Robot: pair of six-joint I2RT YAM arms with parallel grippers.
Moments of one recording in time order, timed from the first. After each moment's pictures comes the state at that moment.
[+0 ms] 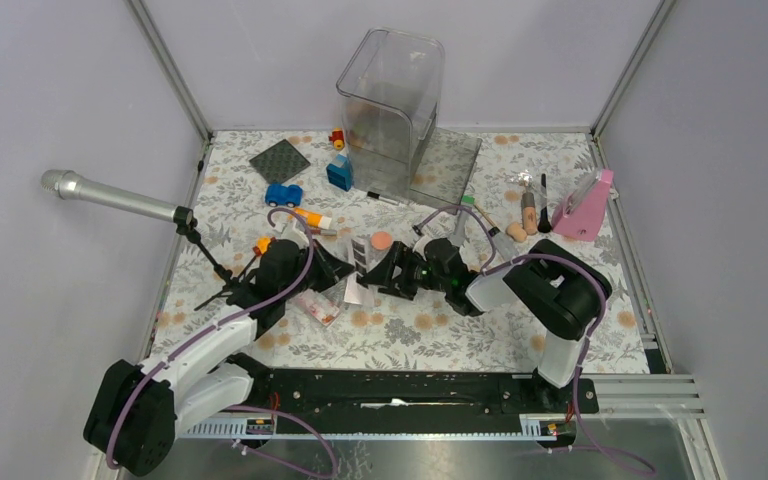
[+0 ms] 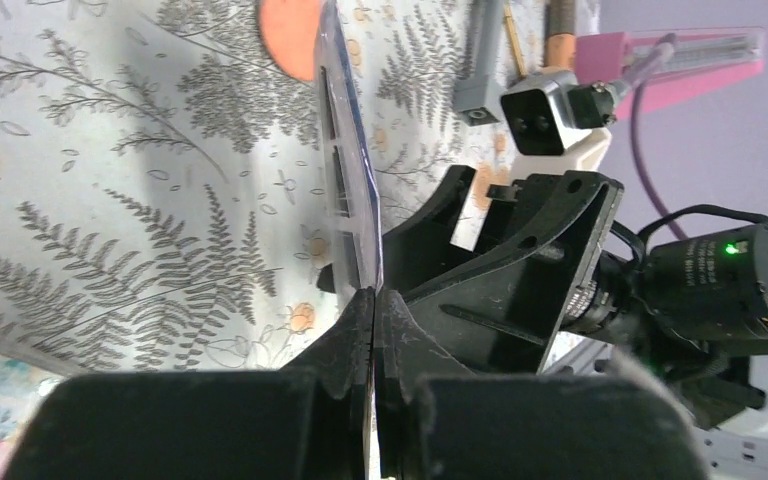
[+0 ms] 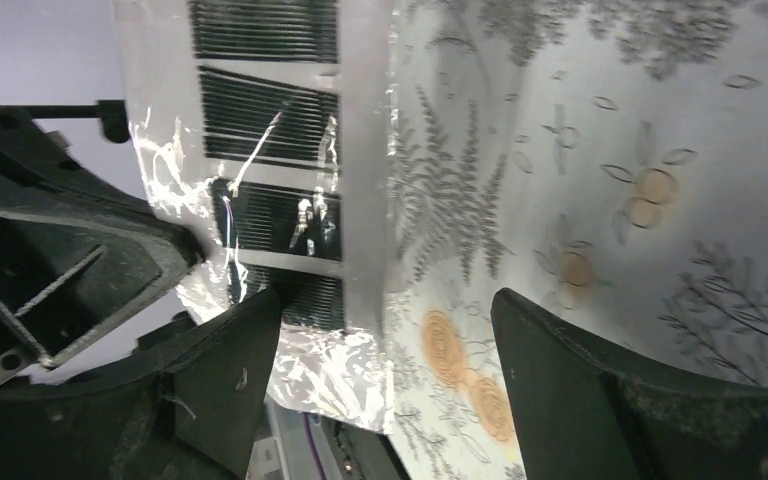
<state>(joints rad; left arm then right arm) -0.48 0.97 0.41 0.08 0.19 -0.91 0.78 1.82 0.62 0.76 -0.35 1.13</state>
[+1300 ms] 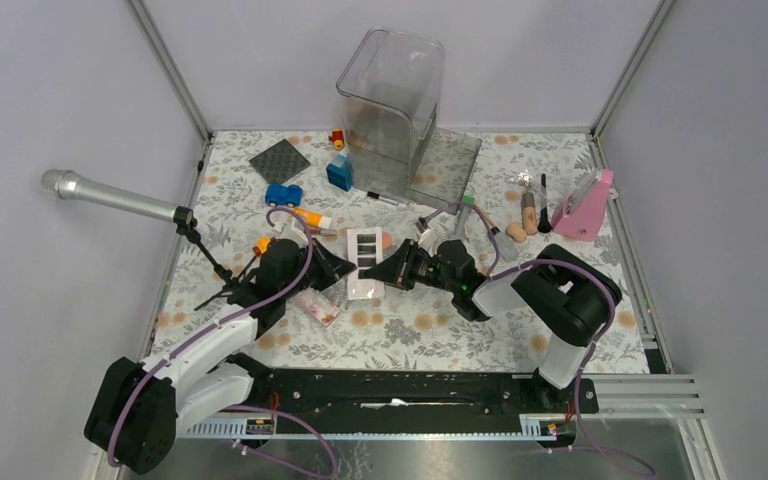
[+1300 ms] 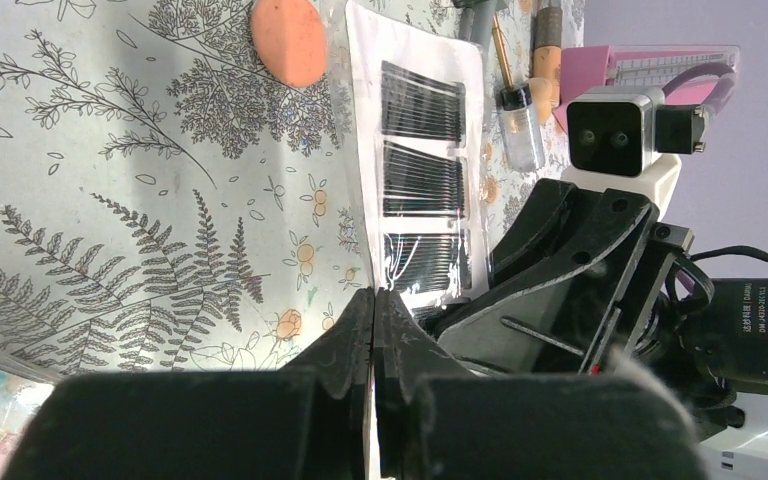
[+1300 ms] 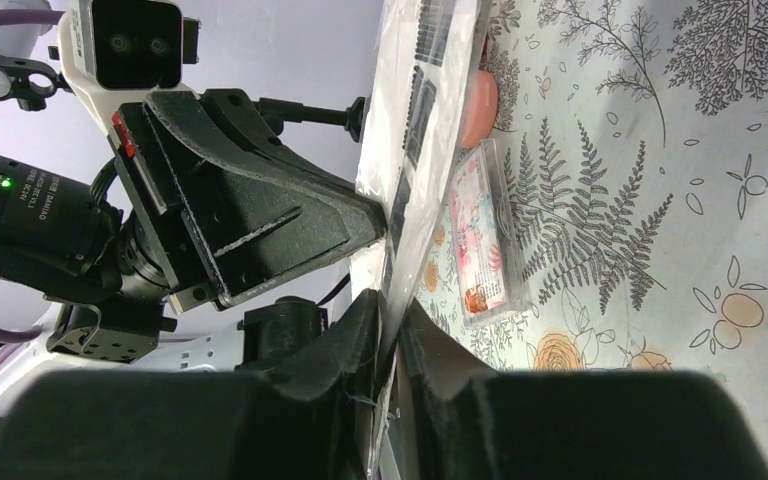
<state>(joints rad) -0.47 0.97 0.40 0.12 0.20 -0.95 0.78 1.76 0.55 1.06 -0.38 1.23</state>
